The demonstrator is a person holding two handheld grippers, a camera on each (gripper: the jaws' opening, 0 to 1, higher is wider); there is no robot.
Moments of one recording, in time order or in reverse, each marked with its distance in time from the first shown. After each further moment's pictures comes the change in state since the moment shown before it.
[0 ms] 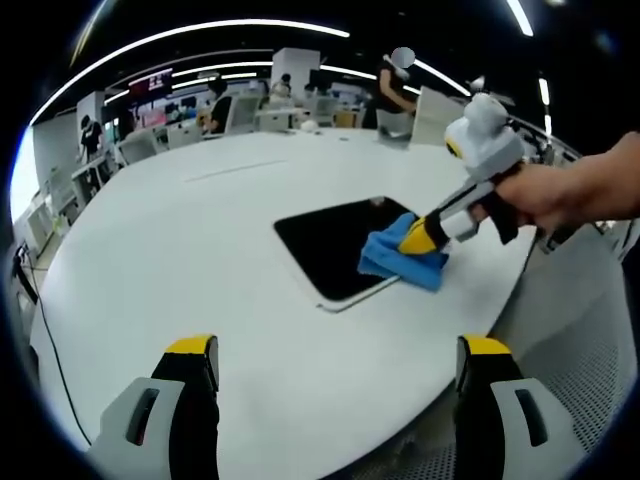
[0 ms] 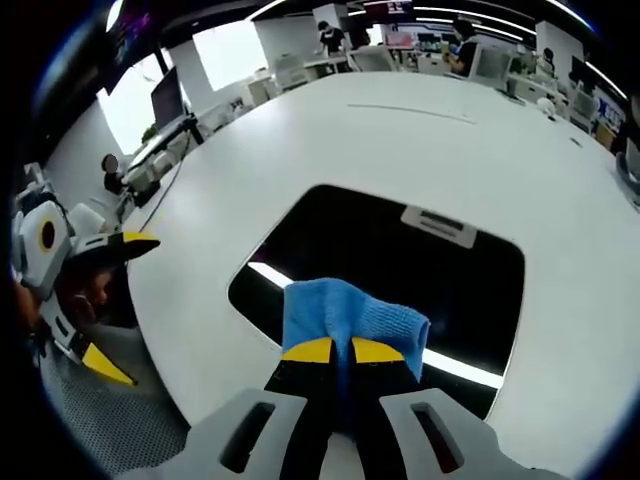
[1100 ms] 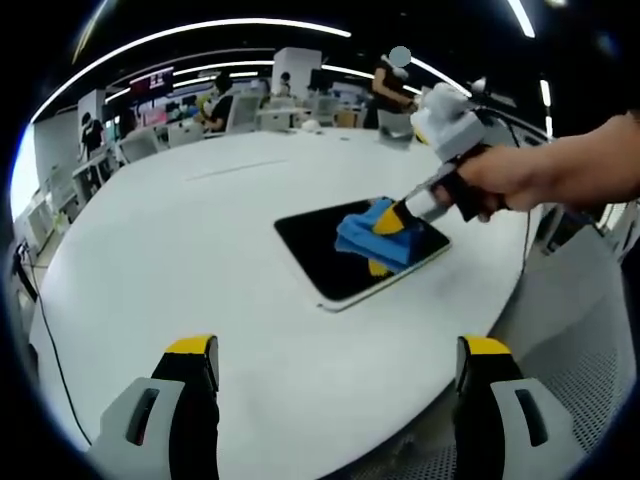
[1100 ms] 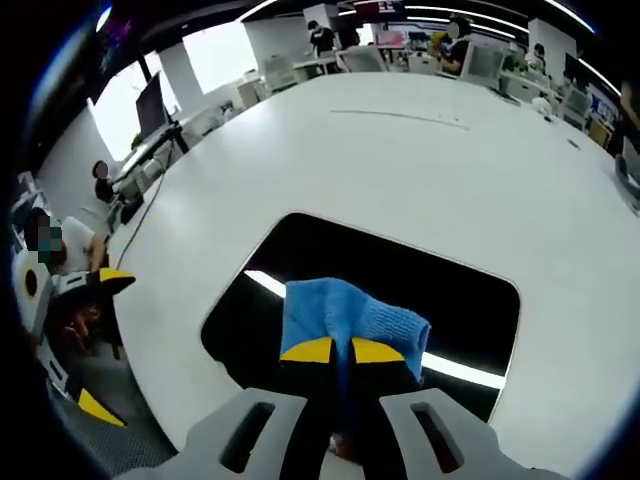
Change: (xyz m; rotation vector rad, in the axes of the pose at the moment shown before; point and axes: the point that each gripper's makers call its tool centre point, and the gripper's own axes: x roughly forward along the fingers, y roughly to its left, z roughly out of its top) left arm 0.000 0.001 0.000 -0.005 0.000 0.004; right arm 0.020 -0.022 0.033 0.027 0.000 -0.030
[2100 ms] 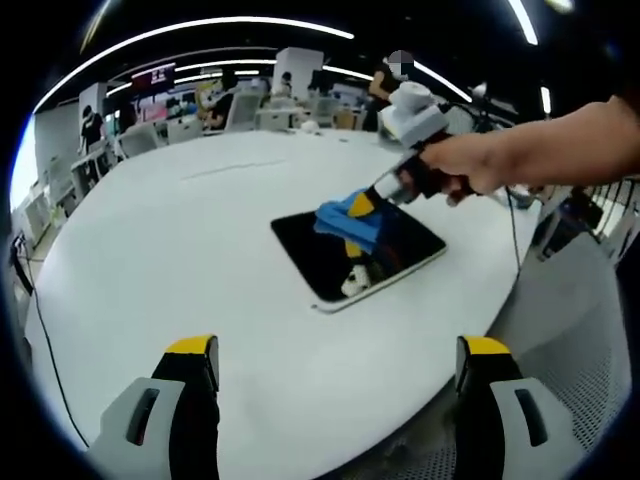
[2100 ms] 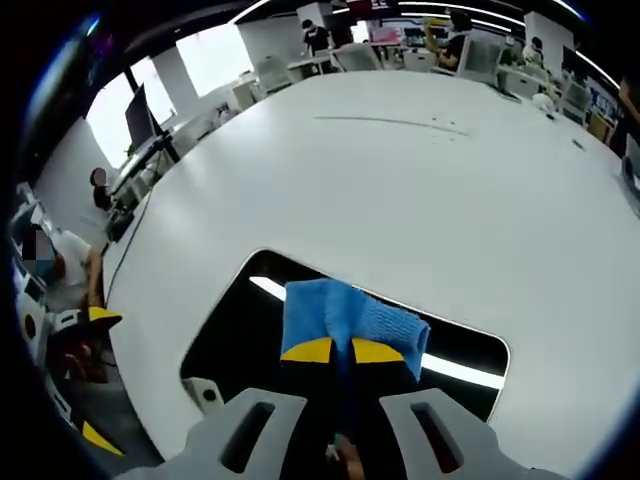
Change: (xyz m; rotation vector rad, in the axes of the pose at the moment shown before) left arm 0.000 -0.005 0.002 -0.027 -0.007 -0.029; right arm 0.019 -0.023 0.035 0.014 0.012 0.009
